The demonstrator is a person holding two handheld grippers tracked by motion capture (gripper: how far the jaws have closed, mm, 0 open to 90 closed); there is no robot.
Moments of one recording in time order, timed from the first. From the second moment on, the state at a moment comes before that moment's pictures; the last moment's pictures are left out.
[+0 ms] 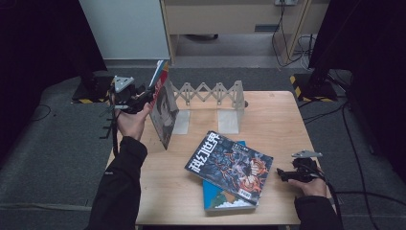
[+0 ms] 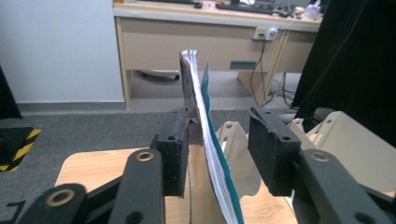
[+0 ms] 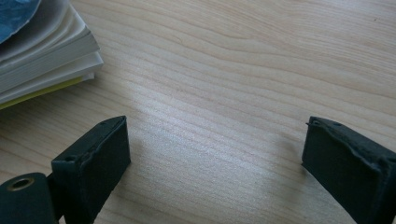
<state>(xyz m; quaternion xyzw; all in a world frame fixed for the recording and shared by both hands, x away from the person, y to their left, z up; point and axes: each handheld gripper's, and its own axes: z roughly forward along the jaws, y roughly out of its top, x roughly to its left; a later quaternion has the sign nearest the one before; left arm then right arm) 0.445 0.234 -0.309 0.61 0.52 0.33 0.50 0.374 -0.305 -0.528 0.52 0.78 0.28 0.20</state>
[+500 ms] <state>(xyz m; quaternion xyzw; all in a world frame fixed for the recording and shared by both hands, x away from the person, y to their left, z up) 0.399 0.255 -0.321 0.61 0.50 0.29 0.54 0.371 -0.311 -0.515 0.55 0.74 0.32 0.22</state>
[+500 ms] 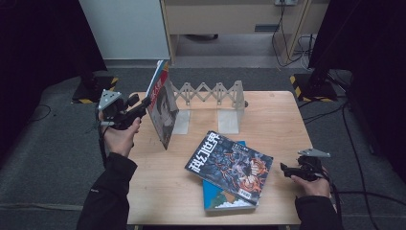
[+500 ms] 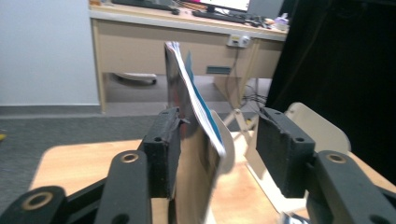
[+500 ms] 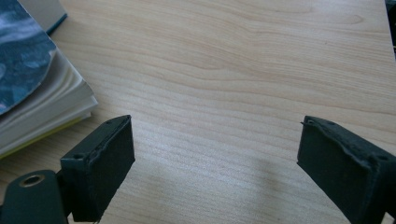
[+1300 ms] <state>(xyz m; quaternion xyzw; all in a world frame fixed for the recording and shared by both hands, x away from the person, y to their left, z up) 0.354 0.246 -0.413 0.67 0.49 0.23 0.50 0.365 -0.307 -0.498 0.53 0.73 0.35 0.24</state>
